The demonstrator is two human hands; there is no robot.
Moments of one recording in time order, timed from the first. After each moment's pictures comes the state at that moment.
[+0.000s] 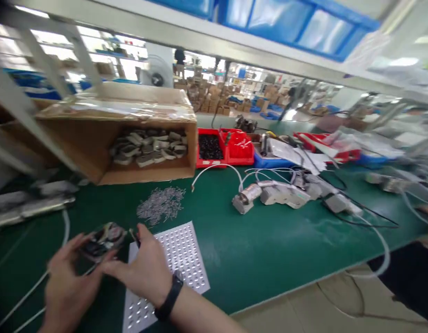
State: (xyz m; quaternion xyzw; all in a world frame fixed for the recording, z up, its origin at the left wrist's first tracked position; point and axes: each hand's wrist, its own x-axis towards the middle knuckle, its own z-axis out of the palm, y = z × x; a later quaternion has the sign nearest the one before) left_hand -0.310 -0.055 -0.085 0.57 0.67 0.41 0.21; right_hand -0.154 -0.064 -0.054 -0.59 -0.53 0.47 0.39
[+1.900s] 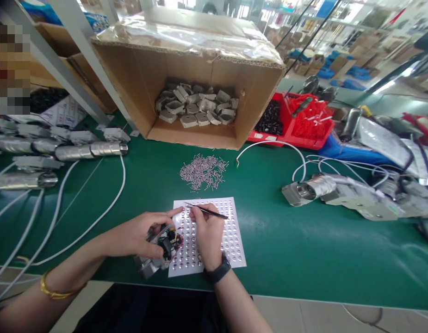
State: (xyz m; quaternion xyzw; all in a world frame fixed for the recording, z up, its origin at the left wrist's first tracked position) left_hand -0.333 -0.037 -0.062 0.73 0.37 0.08 0.57; right_hand -0.142 -0.066 -0.120 -0.61 -0.40 0.45 0.51
